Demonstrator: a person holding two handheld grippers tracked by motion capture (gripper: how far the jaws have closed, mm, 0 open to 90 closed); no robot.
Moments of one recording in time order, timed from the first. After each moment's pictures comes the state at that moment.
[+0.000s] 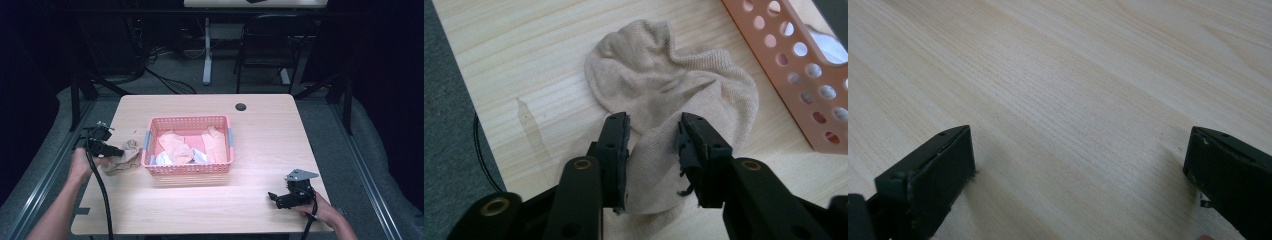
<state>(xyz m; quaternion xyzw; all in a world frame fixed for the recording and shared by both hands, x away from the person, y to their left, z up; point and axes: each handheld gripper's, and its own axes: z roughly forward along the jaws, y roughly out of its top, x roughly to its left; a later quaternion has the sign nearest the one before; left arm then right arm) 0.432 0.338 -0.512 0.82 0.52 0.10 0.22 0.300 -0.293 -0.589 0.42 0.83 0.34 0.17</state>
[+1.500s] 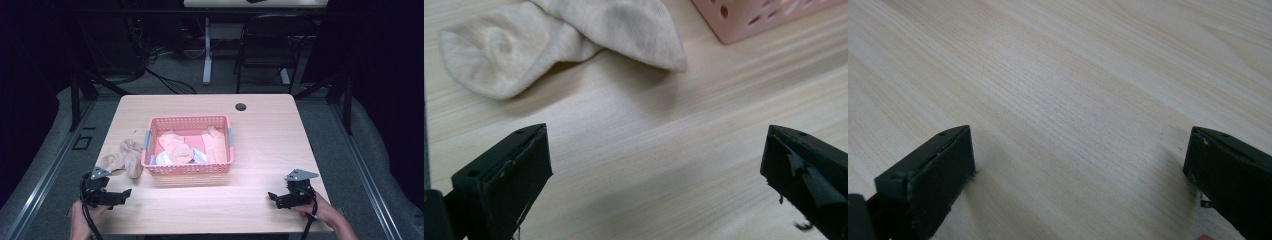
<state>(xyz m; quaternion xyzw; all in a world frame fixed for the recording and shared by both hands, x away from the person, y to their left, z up) 0.293 0.307 -0.548 0.79 0.52 0.18 0.27 0.300 -0.293 -0.589 0.42 0.83 0.34 0.18</state>
